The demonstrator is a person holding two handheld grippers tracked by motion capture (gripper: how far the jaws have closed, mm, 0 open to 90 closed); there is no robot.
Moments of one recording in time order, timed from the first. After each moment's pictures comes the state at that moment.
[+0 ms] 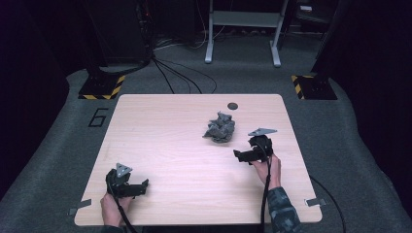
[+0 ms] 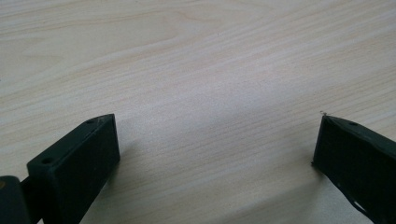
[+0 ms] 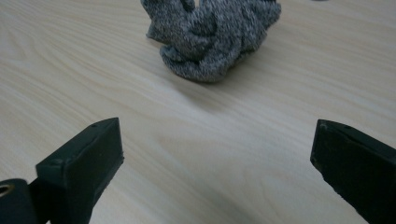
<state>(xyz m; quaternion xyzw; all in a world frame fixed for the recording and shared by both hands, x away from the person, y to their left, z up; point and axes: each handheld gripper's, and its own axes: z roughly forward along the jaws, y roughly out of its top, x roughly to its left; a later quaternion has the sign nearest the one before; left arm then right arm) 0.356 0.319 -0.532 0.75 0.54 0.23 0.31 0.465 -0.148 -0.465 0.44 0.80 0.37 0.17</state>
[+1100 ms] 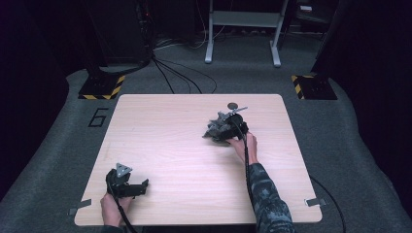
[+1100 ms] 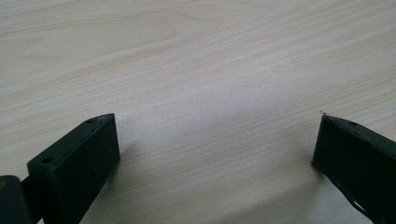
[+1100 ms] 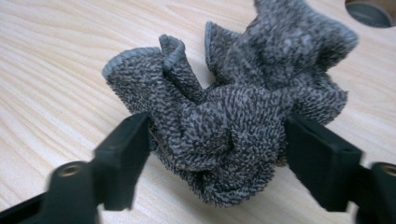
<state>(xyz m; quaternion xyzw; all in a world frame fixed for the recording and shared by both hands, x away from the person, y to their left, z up) 0.357 0.318 -0.532 0.75 0.54 0.23 0.31 0.559 -0.082 -0.475 0.46 0.82 0.32 0.14</state>
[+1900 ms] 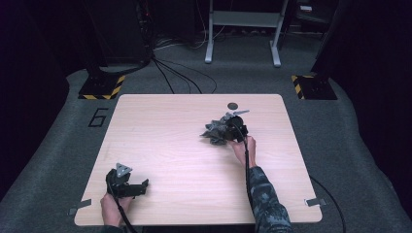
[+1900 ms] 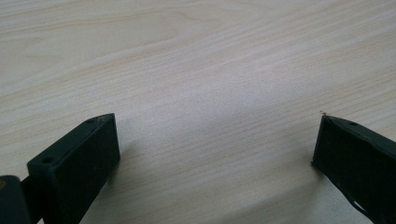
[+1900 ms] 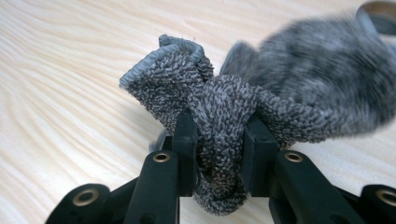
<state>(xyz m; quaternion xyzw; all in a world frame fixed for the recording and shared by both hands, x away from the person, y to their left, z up) 0.357 0.318 -0.532 0.75 0.54 0.23 0.31 0.546 -0.082 -0.475 0.45 0.81 0.36 0.13</state>
